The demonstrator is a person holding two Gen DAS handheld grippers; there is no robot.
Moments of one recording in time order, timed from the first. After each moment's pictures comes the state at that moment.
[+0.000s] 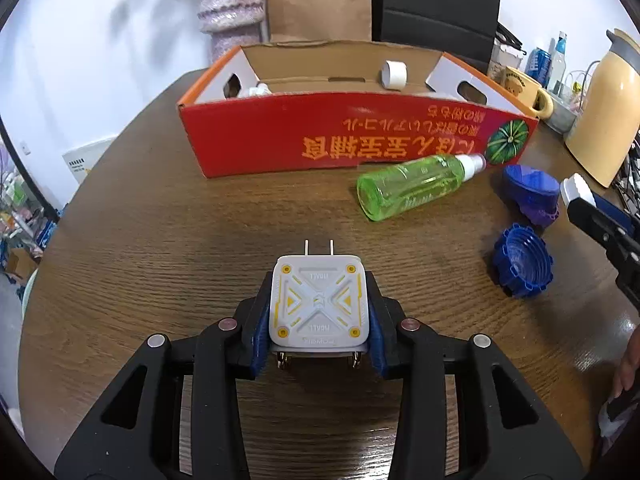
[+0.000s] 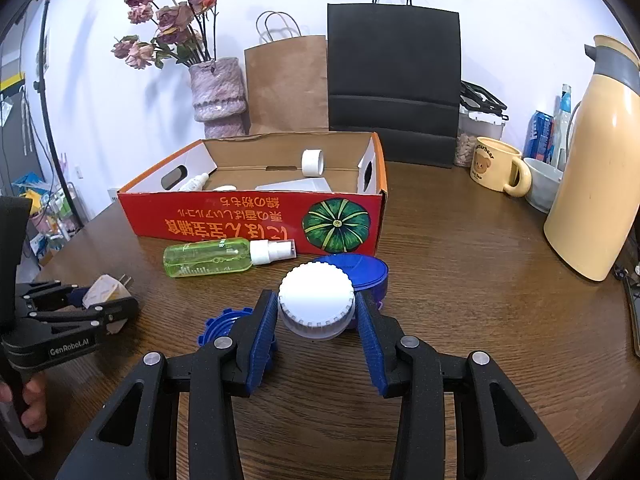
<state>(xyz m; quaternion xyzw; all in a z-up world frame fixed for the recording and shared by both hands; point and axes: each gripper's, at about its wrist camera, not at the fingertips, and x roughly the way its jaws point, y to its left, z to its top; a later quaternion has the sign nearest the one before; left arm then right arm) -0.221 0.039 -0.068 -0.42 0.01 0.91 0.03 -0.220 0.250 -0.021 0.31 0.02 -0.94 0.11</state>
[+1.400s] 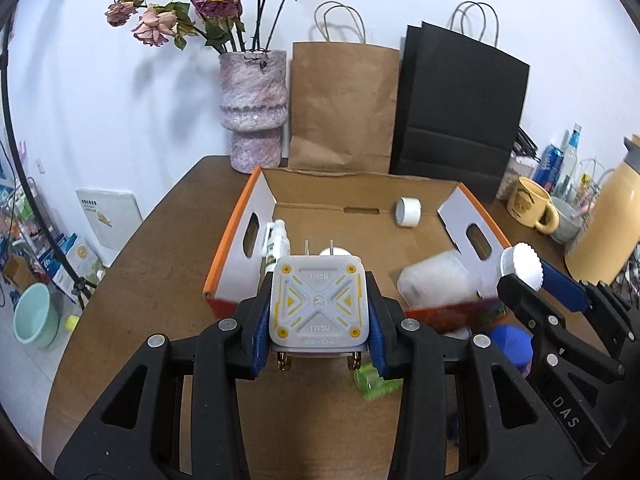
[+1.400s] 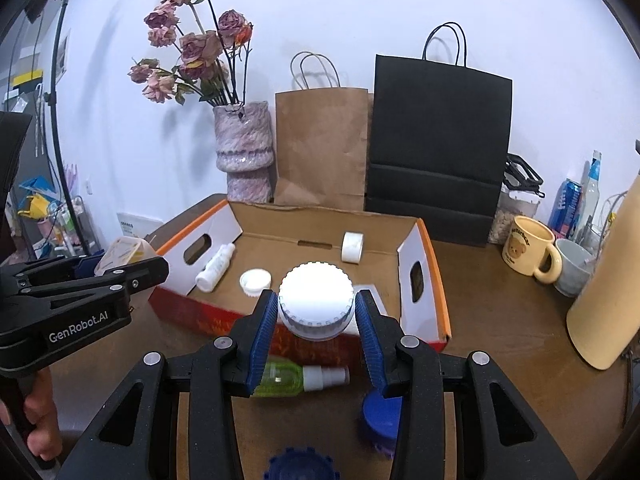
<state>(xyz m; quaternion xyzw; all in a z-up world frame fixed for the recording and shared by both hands) -0.282 0.028 0.027 -0.31 -0.04 0.95 0.00 -0.280 0.185 0.040 0.25 0.04 -0.96 0.13</state>
